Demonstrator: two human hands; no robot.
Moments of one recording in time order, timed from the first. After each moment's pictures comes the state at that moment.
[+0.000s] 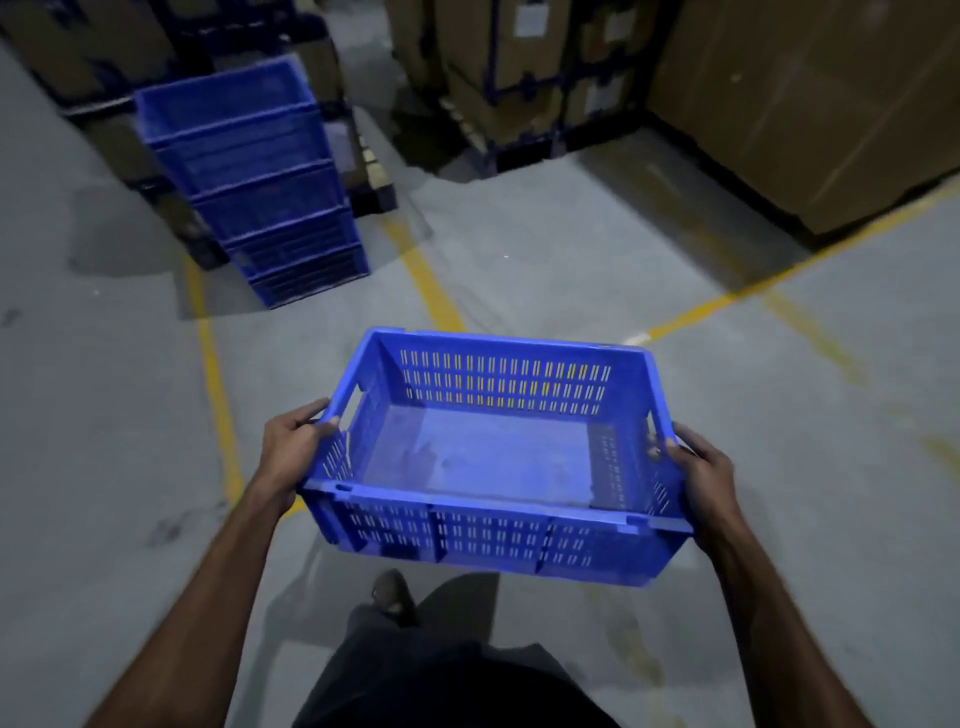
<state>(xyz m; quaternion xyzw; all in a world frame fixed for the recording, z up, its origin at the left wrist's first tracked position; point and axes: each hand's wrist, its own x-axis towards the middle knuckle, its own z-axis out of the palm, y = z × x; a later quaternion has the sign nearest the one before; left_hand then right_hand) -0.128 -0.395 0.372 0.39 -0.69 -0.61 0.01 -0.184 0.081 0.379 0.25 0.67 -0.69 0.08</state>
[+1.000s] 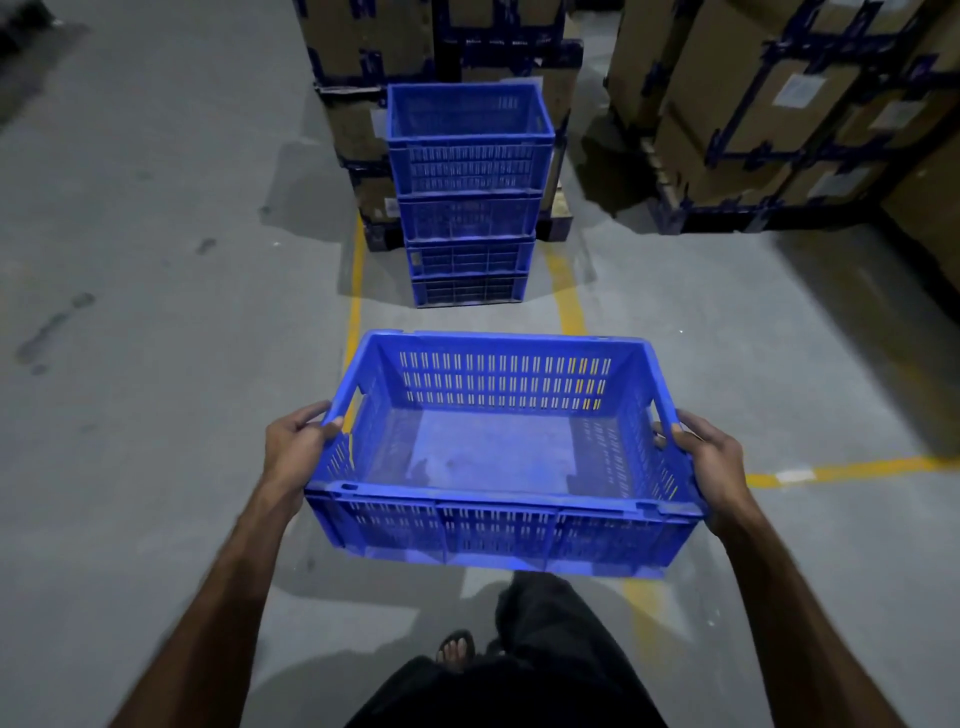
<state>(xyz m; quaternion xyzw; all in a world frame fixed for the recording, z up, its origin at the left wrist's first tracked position) -0.129 -0.691 0.367 0.52 -0.57 -0.61 0.16 -0.377 -0.282 0.377 0.13 0.71 -0.66 0.20</state>
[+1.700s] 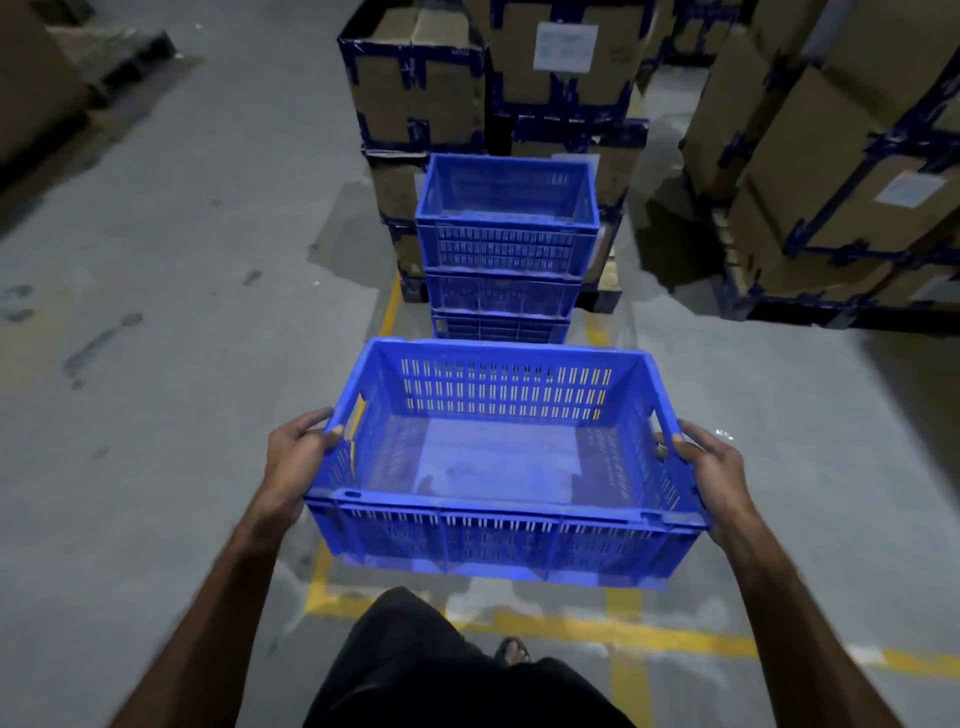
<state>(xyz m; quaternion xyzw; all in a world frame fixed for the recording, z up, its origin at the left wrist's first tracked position) -0.354 -0.769 0.389 0.55 -0.55 -0.59 0.21 -0.668 -0.410 0.396 0.07 0.73 -0.63 0.25</state>
